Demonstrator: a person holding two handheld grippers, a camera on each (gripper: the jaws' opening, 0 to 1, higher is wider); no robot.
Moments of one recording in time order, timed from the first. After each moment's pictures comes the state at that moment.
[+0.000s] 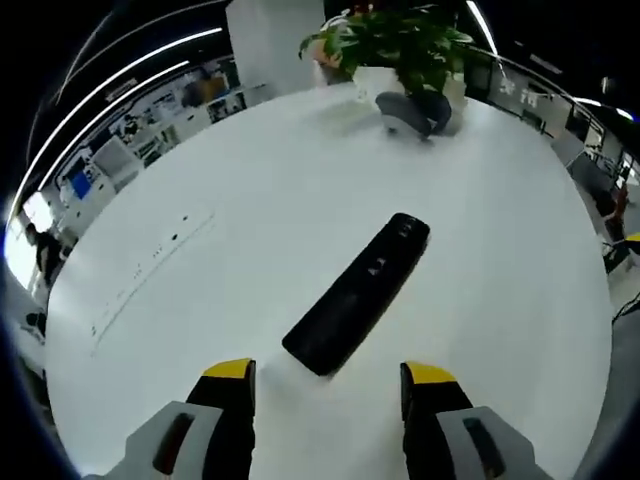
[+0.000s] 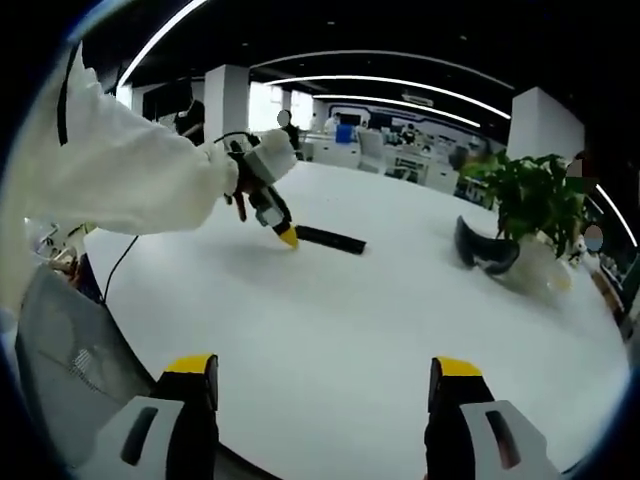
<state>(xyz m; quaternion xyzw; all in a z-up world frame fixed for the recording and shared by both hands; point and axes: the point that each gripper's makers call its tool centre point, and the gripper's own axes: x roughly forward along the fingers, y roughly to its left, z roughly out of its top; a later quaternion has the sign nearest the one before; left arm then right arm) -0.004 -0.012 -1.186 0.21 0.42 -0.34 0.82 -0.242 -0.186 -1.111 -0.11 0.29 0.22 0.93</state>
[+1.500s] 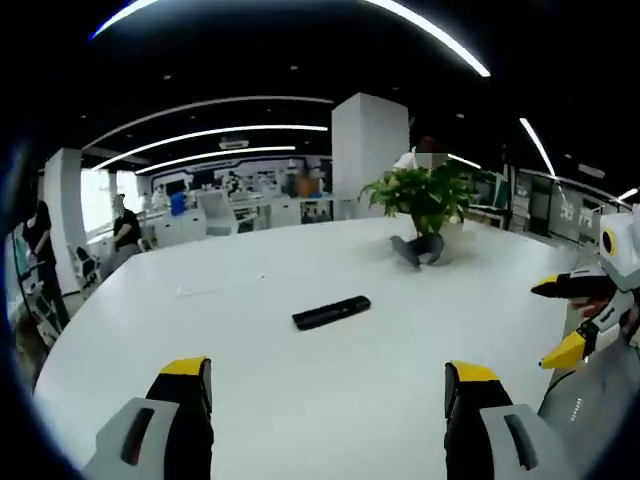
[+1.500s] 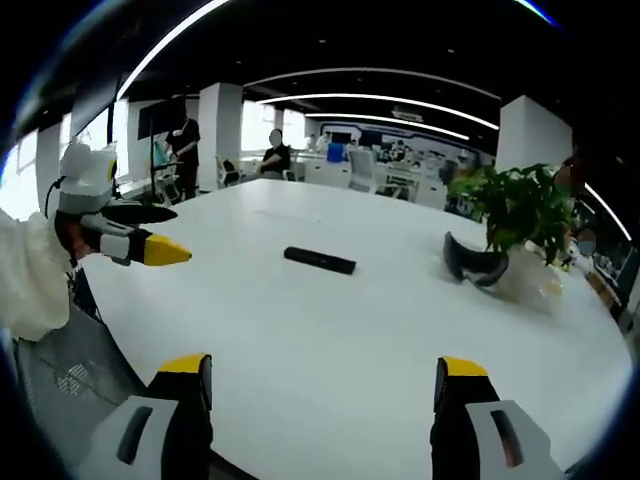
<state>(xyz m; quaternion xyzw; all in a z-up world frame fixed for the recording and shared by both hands) -0.186 0.044 -1.067 0.03 0.18 -0.18 0.97 -0.239 -0.190 -1.097 -0.09 0.25 0.20 0.94</state>
